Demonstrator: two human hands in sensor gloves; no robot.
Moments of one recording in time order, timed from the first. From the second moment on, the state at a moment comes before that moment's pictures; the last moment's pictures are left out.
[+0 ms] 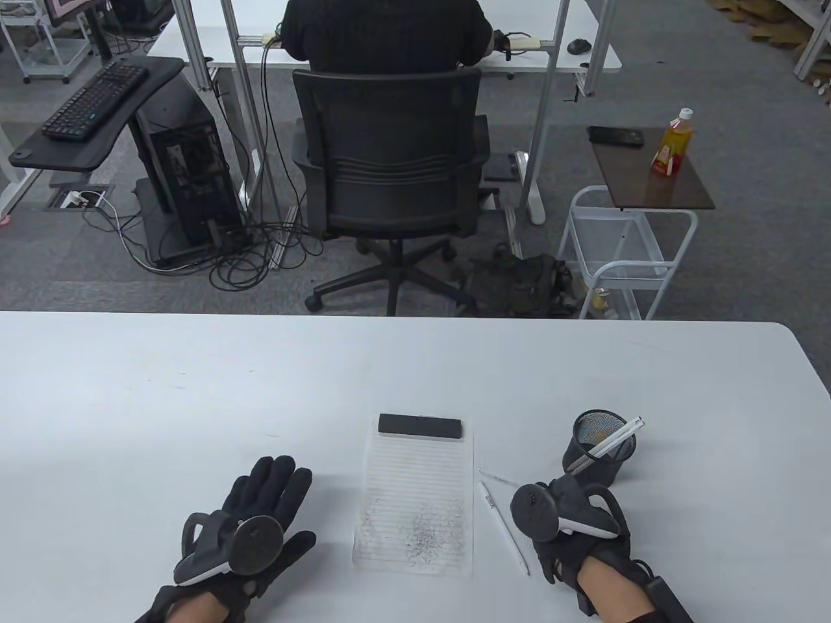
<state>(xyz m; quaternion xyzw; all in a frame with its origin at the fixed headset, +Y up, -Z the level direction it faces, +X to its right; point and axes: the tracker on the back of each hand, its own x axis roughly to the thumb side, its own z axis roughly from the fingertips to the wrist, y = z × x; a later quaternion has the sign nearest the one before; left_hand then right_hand) -0.243 -0.765 -0.312 0.00 -0.22 0.05 0.97 0.170 -0.759 -0.347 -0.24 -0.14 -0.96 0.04</state>
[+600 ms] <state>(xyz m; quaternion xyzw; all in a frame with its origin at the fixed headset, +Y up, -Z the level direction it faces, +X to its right) -0.242 -0.765 -0.312 0.00 -0.22 0.05 0.97 0.161 -0.769 -0.347 -0.28 -0.09 -0.95 0.11</state>
